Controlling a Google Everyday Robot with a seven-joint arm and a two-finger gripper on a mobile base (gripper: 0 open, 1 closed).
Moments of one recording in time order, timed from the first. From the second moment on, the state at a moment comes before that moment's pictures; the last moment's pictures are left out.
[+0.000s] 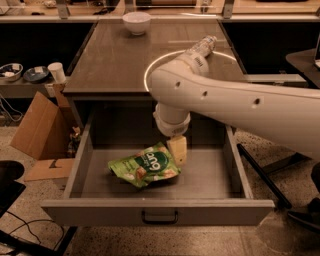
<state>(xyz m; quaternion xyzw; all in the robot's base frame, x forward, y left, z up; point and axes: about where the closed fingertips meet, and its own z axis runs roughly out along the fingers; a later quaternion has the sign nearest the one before) 0.572 -0.040 0.725 -0.81 0.57 -0.08 0.09</state>
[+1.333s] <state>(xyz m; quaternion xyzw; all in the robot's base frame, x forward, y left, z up) 0.550 -0.014 0.647 -0.84 0.55 -0.02 0.02</state>
